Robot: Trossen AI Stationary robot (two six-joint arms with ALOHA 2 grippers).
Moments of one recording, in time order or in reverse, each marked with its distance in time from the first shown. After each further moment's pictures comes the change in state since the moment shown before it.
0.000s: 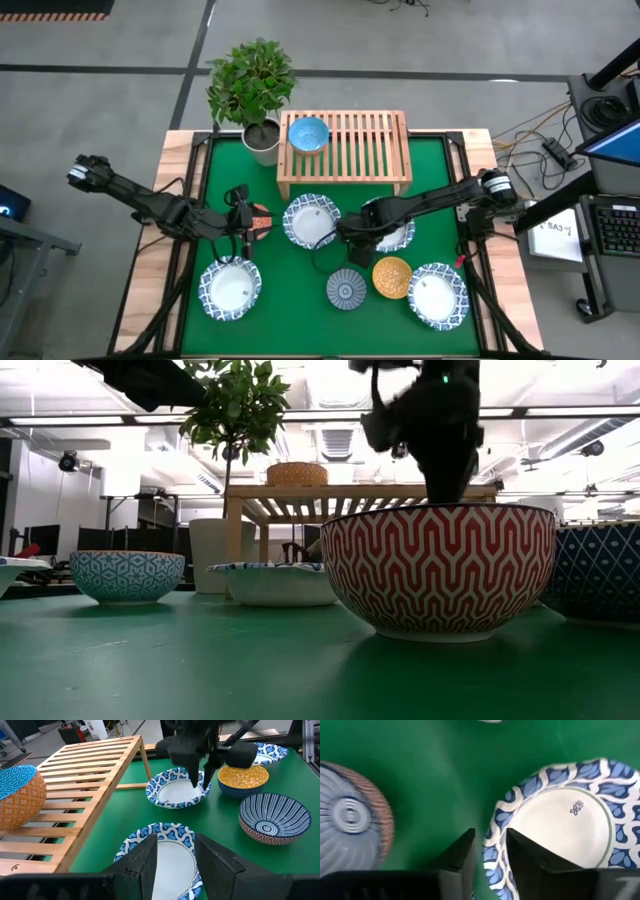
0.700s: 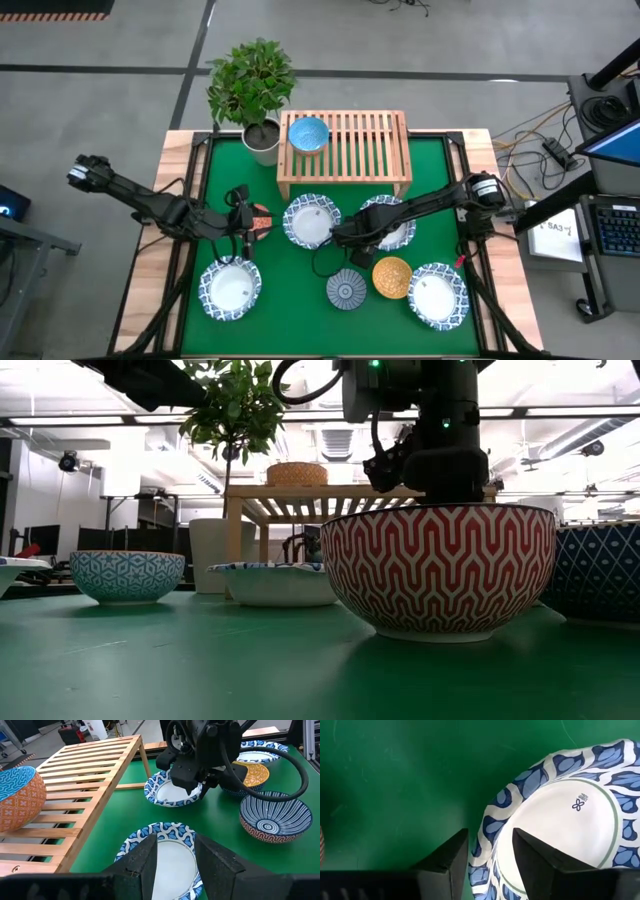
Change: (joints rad) left arm 0.000 0.004 0.000 0.001 0.000 0.012; right arm 0.000 0.087 -0.038 0.003 0.047 -0.001
